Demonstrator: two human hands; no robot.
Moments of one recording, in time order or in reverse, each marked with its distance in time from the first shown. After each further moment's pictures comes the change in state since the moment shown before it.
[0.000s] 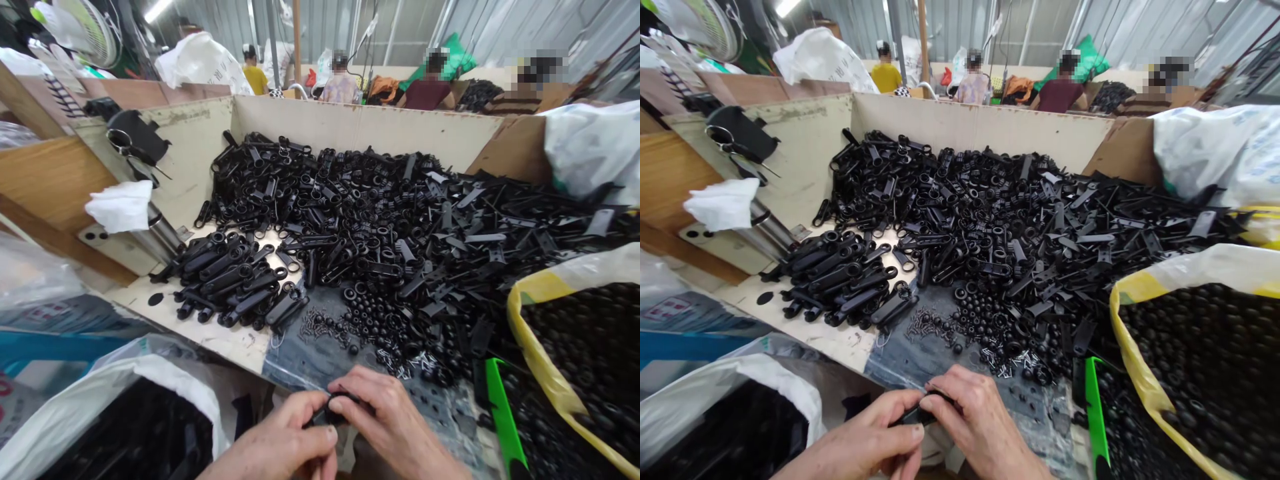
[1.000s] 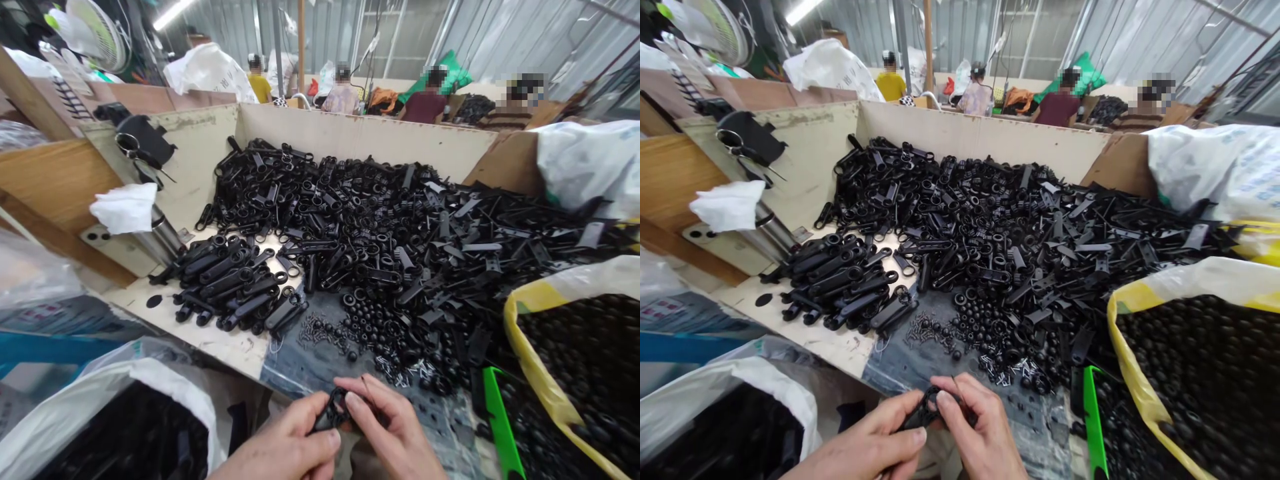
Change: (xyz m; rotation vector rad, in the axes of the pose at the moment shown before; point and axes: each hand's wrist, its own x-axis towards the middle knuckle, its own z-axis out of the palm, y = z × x) left_hand 0.003 -0.002 -0.002 0.075 -0.042 0.097; right_hand -0.019 0.016 0.024 0.209 0.390 0.152
